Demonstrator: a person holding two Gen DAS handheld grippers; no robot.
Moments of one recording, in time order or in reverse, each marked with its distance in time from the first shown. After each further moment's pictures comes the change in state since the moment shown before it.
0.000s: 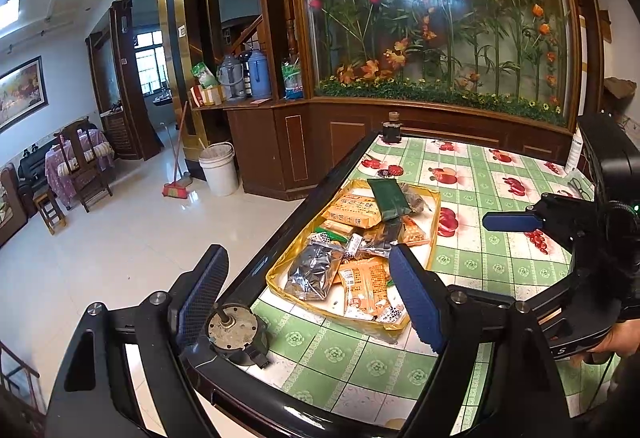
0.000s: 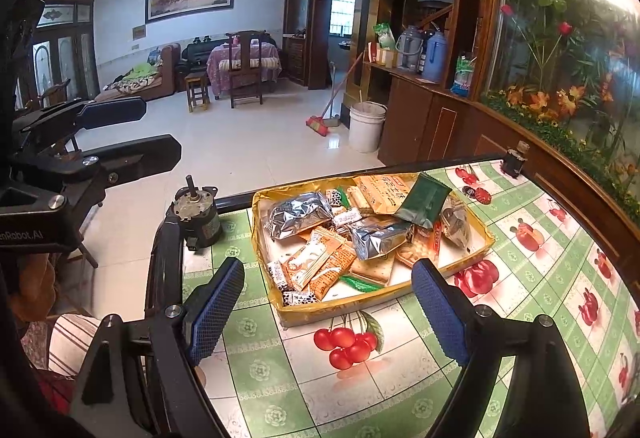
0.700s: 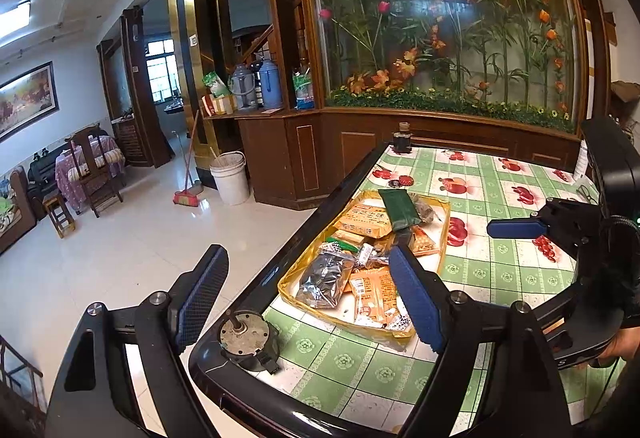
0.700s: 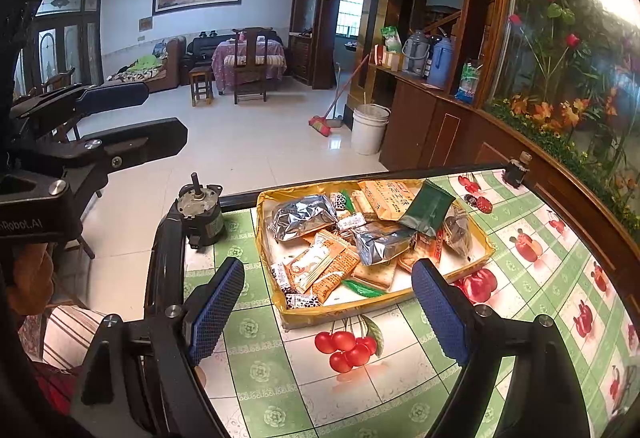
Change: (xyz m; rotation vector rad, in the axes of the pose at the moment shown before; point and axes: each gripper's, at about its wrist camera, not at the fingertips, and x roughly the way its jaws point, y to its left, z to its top) left arm -0.006 0.002 0.004 -0.010 -0.037 0.044; right arm 0.001 0.007 0.004 -0.045 0.001 -0.003
